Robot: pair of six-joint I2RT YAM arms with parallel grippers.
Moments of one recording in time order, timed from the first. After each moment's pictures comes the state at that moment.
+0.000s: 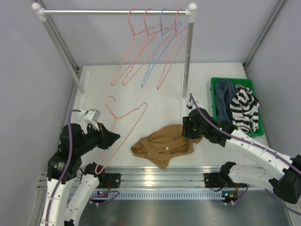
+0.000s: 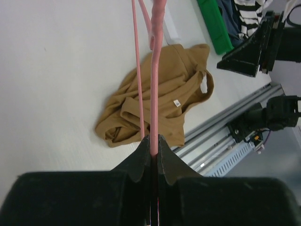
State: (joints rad) left arm -0.20 0.44 0.89 -0.88 0.48 -0.37; right arm 0.80 1.03 0.83 -0.68 0.18 0.53
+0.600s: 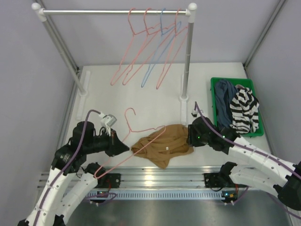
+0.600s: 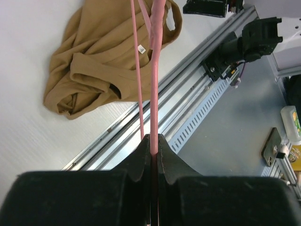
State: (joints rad) left arm -0.39 0.48 0.81 -0.92 0.62 -0.34; right arm 0.80 0.94 0.68 -0.67 0.17 0.59
